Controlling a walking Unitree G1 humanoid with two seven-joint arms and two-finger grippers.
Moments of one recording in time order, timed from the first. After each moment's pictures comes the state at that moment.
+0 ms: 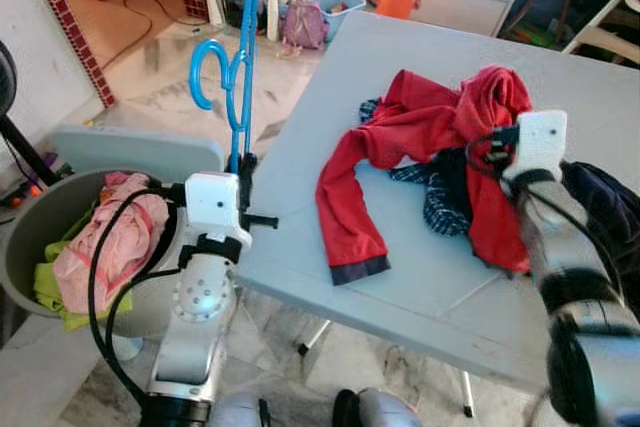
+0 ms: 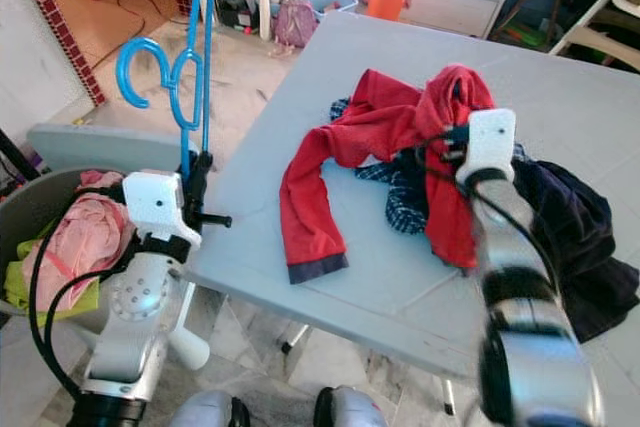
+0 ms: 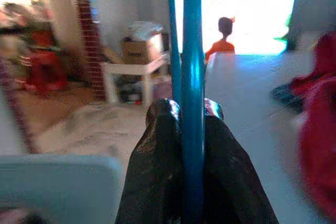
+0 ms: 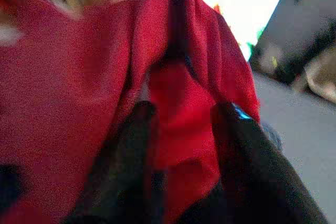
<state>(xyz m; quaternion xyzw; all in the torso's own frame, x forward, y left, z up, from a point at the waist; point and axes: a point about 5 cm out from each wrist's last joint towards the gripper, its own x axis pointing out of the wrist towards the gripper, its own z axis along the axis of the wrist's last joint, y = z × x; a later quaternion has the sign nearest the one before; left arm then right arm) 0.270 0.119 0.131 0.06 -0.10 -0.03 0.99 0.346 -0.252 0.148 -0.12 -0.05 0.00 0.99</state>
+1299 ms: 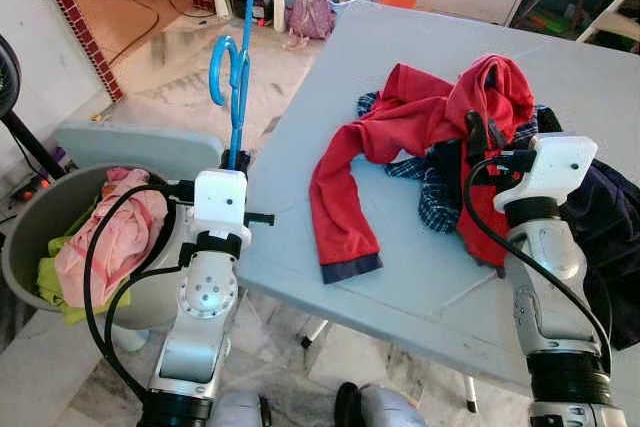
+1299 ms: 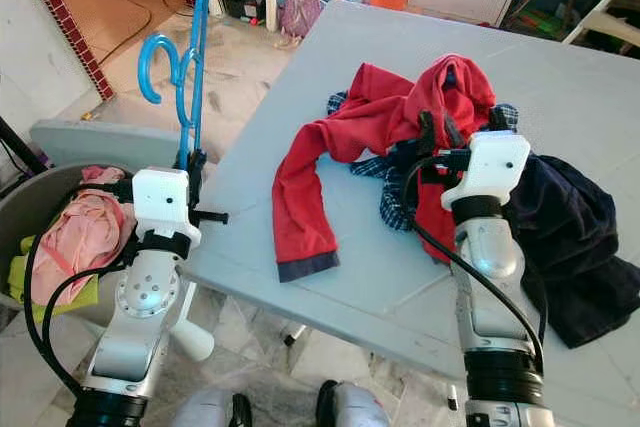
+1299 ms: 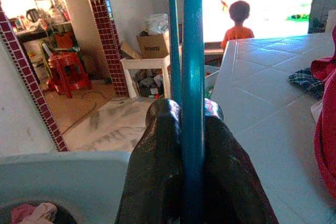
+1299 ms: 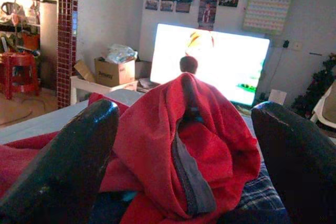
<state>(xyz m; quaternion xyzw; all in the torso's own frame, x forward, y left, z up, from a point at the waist) 0.271 0.119 0.133 0.08 -0.10 -0.02 0.99 0.296 -0.210 0.169 -0.07 -0.18 -0.01 0.98</state>
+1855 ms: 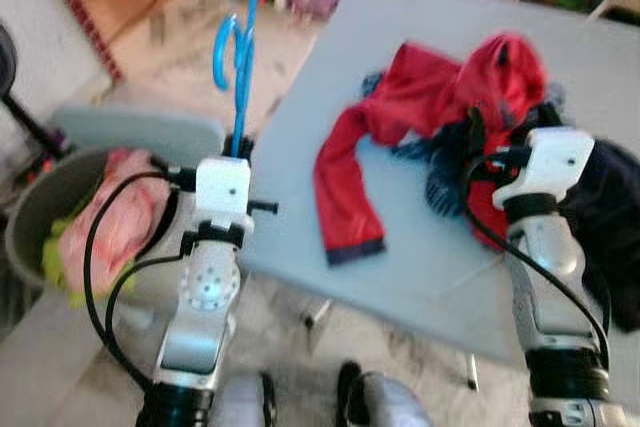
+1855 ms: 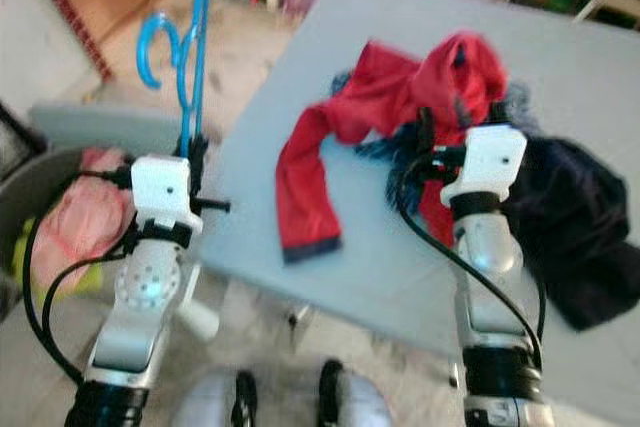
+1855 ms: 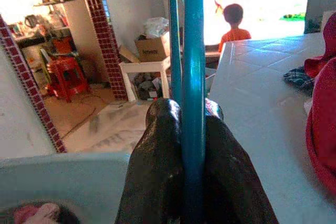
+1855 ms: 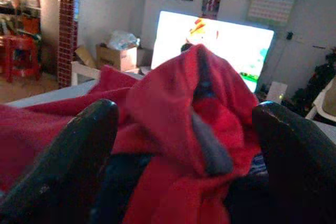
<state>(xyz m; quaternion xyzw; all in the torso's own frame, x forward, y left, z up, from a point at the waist) 0.273 0.115 0.145 0.08 -0.12 -0.02 0.99 0.298 -0.207 0.171 -0.08 -0.18 -0.02 0.98</state>
